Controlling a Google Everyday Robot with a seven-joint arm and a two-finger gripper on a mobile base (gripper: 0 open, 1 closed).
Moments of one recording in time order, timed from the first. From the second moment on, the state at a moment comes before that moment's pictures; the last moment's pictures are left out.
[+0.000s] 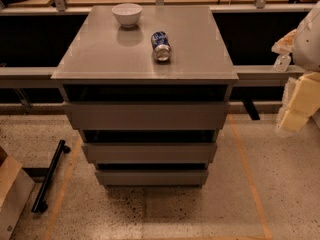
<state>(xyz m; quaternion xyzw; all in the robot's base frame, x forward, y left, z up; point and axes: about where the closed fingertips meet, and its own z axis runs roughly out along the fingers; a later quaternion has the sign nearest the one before) 0.438 -0.217 0.976 -0.60 0.78 -0.03 0.16</state>
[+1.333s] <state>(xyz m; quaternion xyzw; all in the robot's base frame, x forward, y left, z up) 0.502 -0.184 0.920 -0.59 0.77 0.08 0.24</state>
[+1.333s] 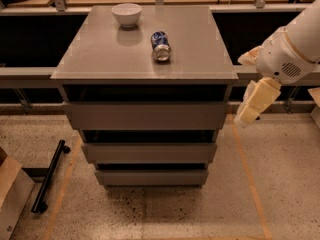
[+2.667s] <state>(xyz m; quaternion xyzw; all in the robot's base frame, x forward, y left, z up) 0.540 -0.123 0.854 -0.55 0.74 0.20 0.32</state>
